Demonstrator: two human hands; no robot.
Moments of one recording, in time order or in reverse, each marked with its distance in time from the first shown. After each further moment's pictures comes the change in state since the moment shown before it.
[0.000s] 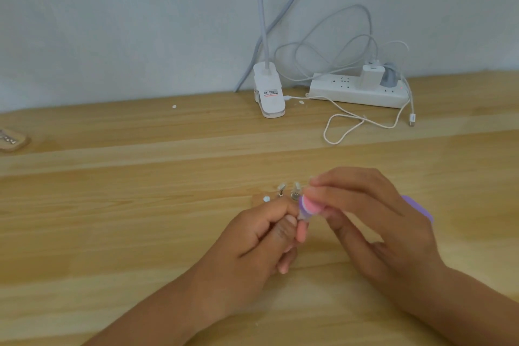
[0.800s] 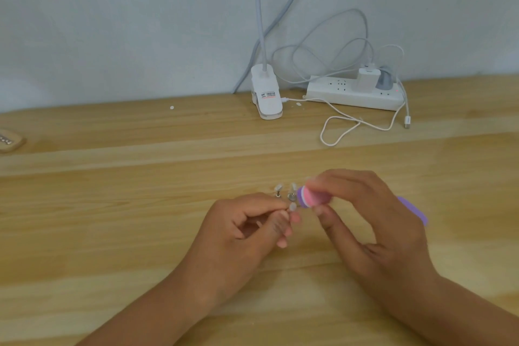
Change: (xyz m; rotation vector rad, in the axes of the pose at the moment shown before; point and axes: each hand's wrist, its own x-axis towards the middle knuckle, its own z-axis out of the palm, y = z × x) left_hand 0.002 0.002 -0.005 0.066 0.207 0.085; right_hand 0.001 -0.009 0.004 -0.007 0.071 0.138
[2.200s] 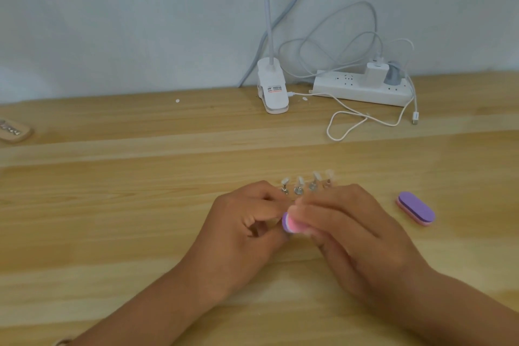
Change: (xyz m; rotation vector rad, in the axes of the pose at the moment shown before) left_hand -0.002 -0.002 -0.004 0.298 -0.007 0.121; right_hand -0.008 0.000 0.007 -0.093 -0.154 -0.158
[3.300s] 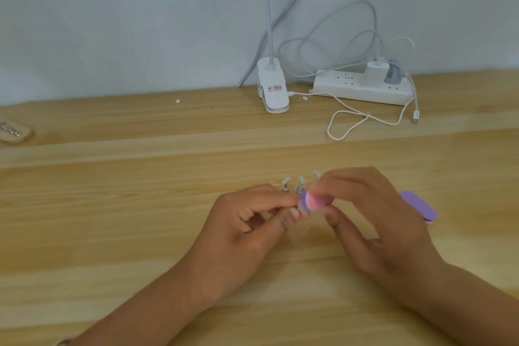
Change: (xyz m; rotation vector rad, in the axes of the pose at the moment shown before) left_hand 0.001 0.000 0.002 -0.133 0.007 -0.068; right_hand 0.005 0.006 -0.011 0.091 0.066 0.047
